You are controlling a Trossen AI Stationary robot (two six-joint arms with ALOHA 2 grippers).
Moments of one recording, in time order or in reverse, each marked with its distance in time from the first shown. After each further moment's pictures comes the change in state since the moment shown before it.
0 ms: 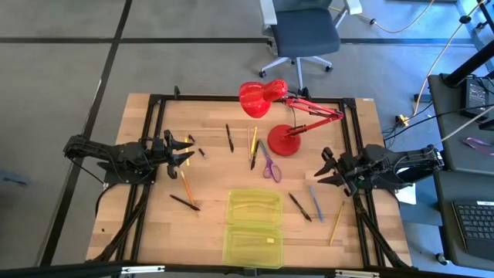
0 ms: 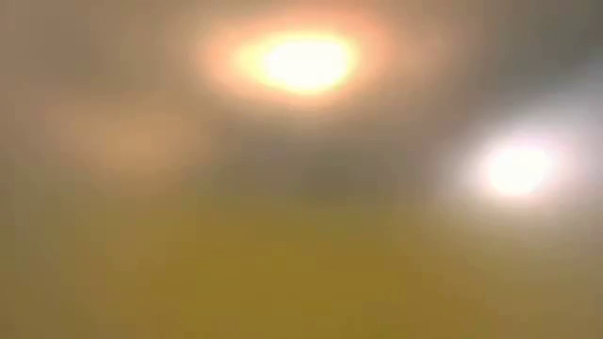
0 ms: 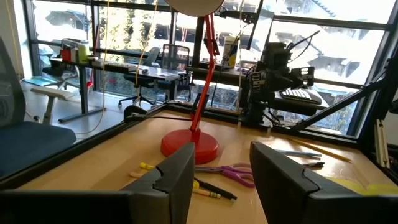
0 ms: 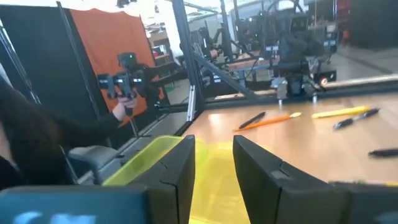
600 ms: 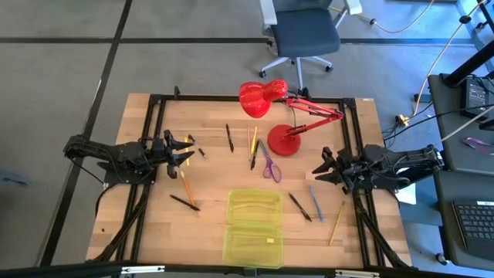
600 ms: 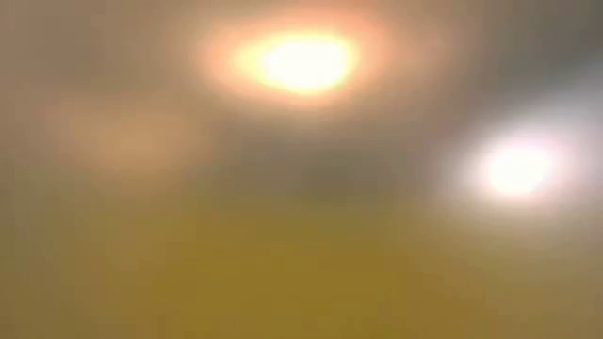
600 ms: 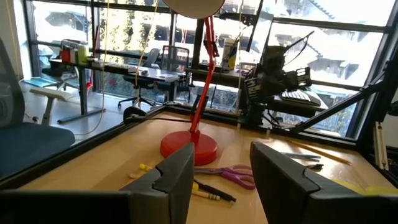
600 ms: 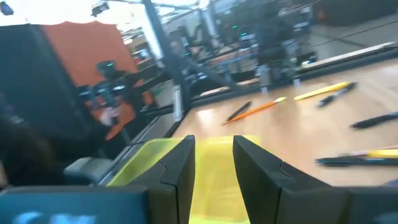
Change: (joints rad) left arm 0.000 0.000 0.000 0.013 0.006 0.000; right arm 0.000 0.000 0.000 -0.034 0.100 0.103
